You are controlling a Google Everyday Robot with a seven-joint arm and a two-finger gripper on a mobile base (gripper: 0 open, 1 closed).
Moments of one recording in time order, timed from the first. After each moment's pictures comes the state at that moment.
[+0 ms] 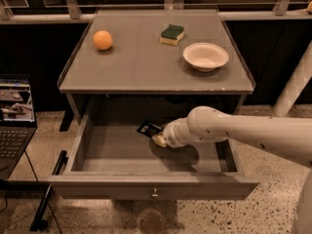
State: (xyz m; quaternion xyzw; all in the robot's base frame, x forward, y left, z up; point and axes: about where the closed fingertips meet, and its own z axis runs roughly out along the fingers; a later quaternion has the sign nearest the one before) arm 0.605 -0.026 0.591 -0.39 0.85 0.18 0.31
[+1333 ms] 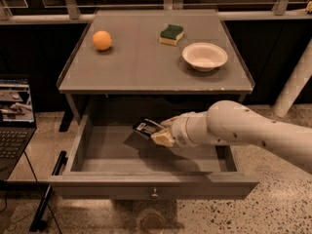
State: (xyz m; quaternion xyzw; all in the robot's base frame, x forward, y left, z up) arm 0.553 -0.035 0.696 -0.42 0.81 0.18 0.37
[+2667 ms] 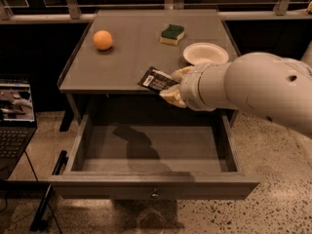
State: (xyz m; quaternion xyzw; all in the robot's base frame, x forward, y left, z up) arm 0.546 -0.065 0.883 -0.46 0.76 0.01 0.46
